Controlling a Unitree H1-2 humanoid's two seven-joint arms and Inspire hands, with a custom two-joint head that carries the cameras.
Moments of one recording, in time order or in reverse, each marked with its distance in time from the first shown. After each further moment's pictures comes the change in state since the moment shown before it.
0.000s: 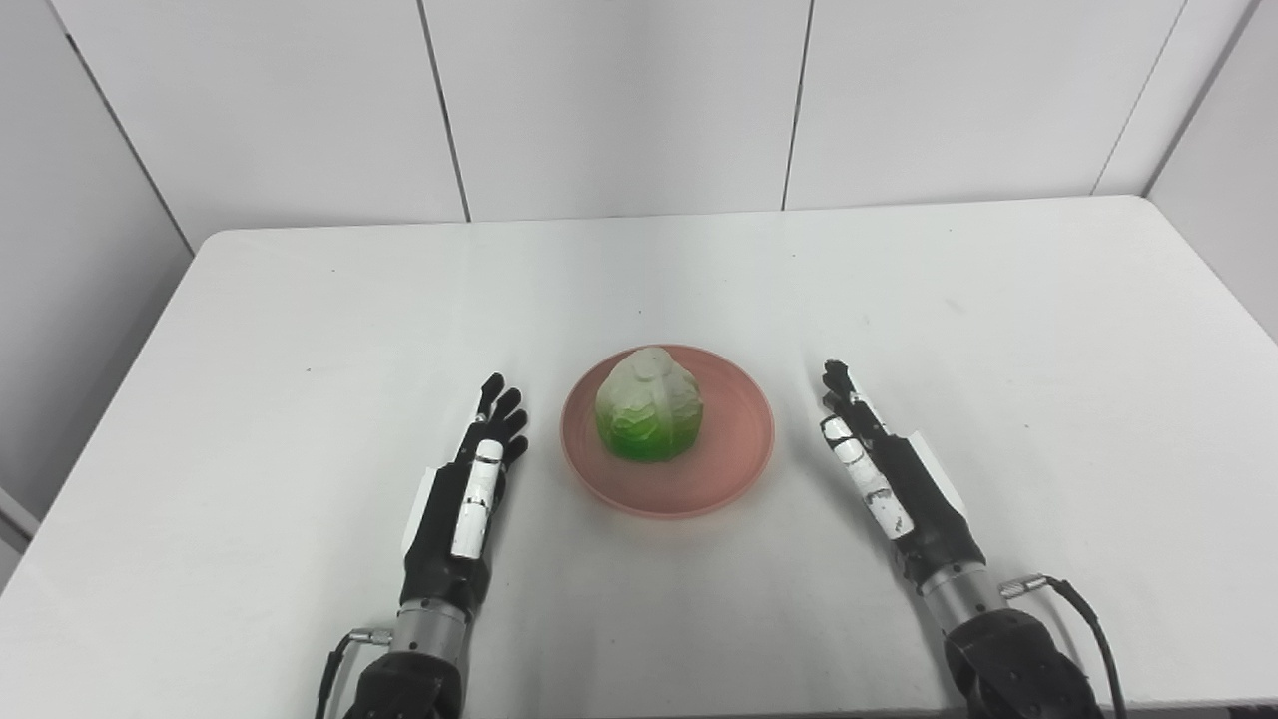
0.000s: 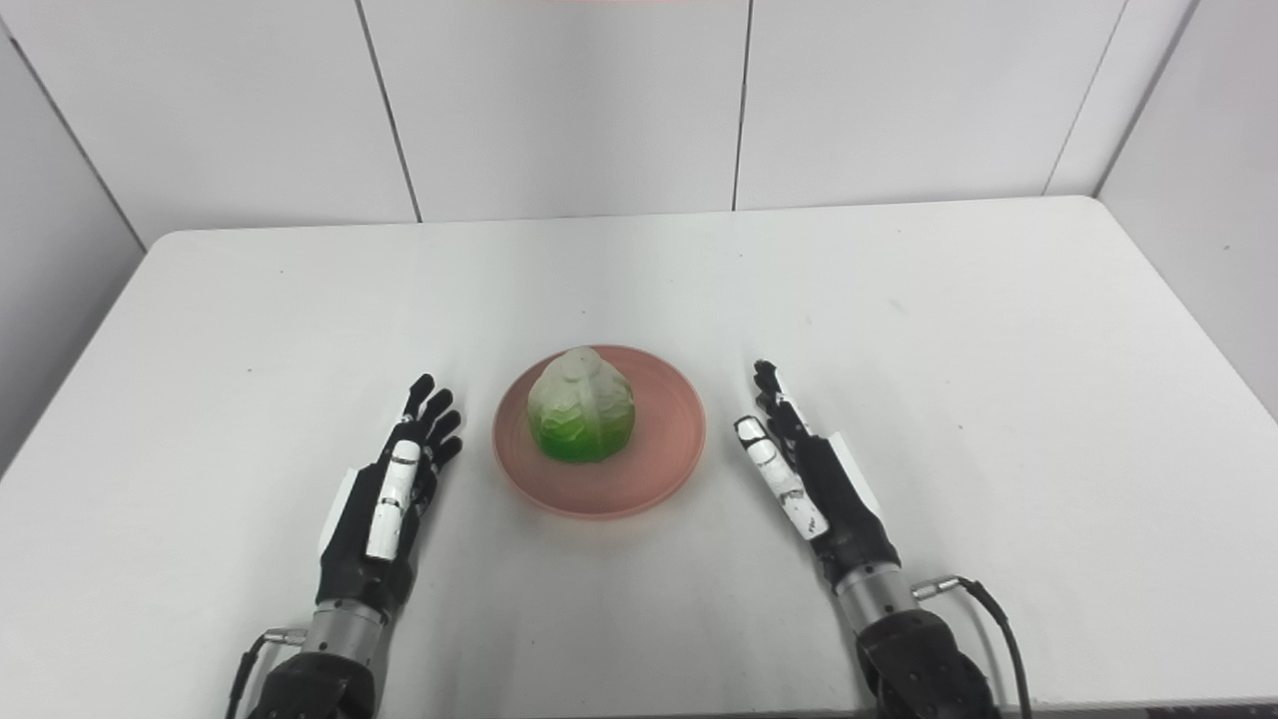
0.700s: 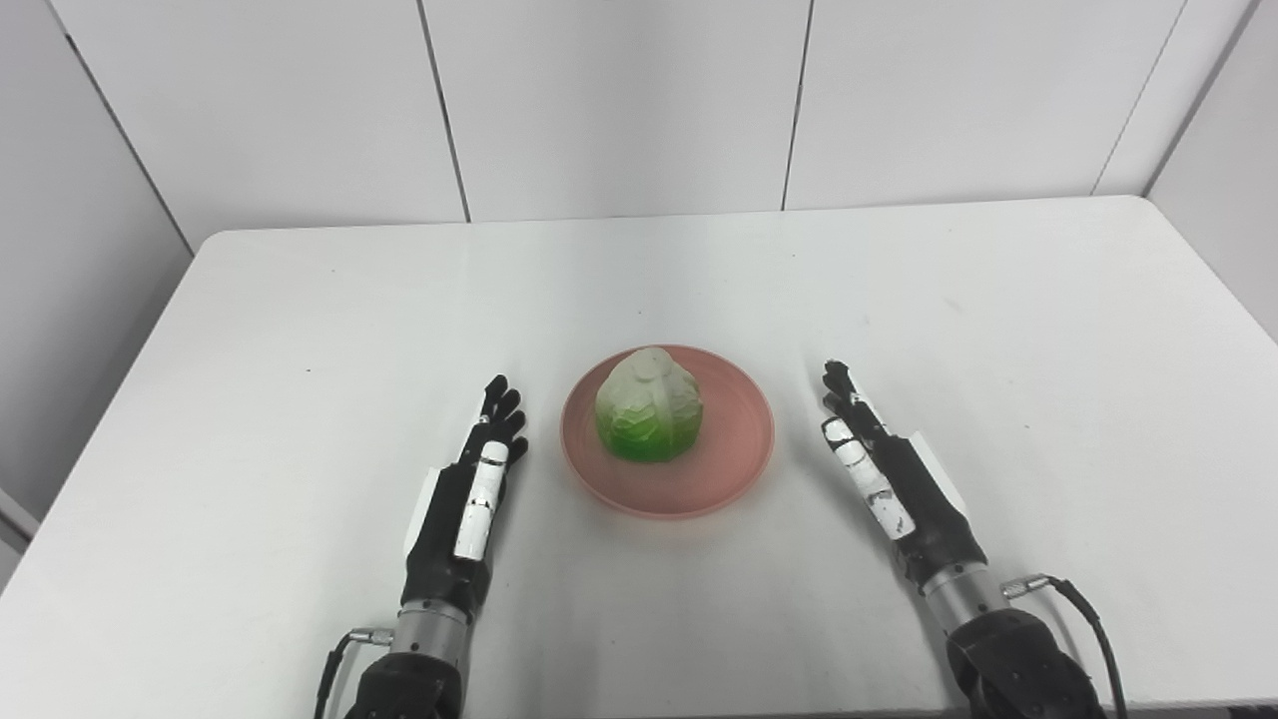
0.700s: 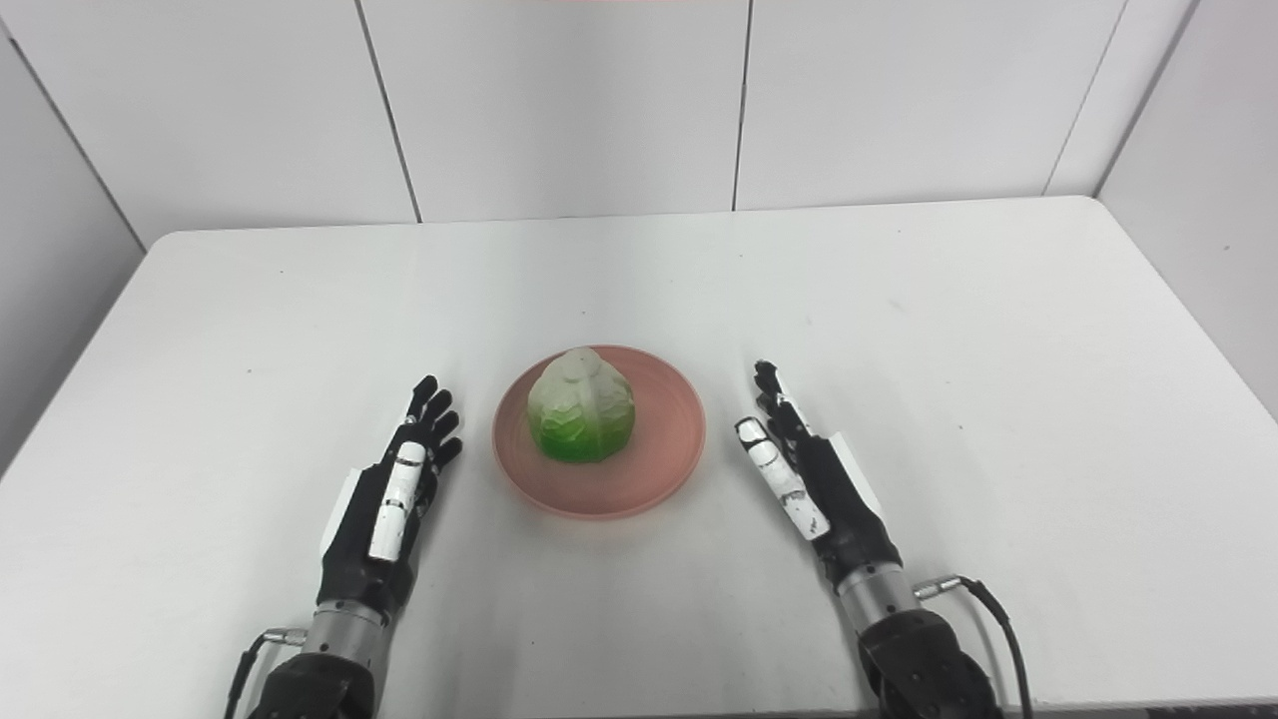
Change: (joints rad) left arm 0.003 0.001 -0.008 -0.004 0.021 -0.006 0.001; right arm 0.000 0.002 -0.009 0.001 -0.002 0.000 0.009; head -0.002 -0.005
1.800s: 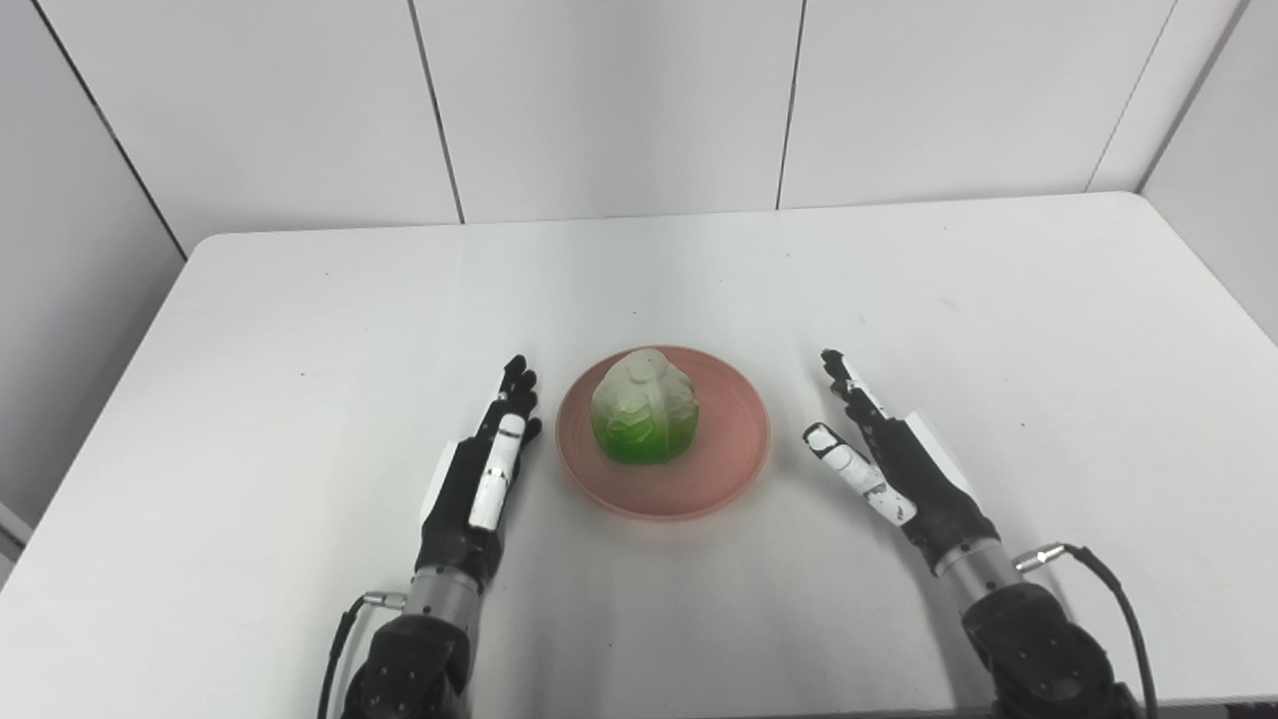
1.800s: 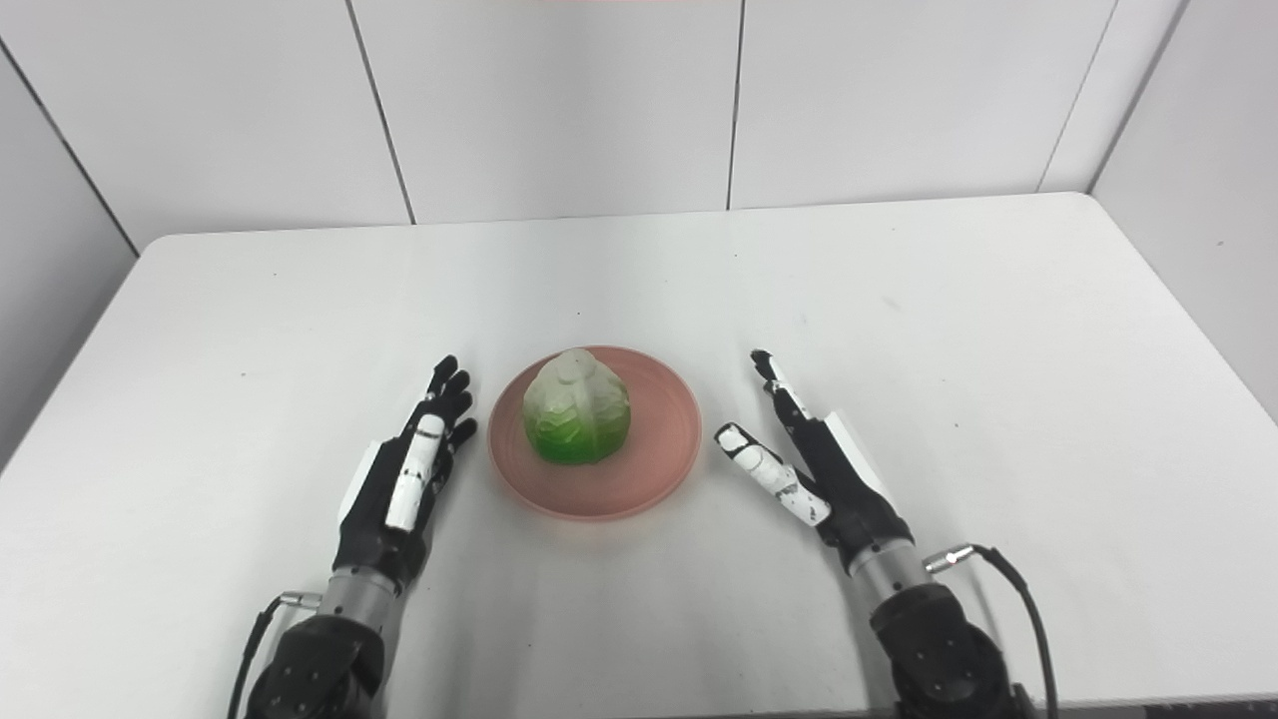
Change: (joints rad) left arm -0.046 0.015 -0.013 0.015 0.003 0.045 -0.005; right arm -0.021 -0.009 0.003 -0.077 -0.151 0.100 0.059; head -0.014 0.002
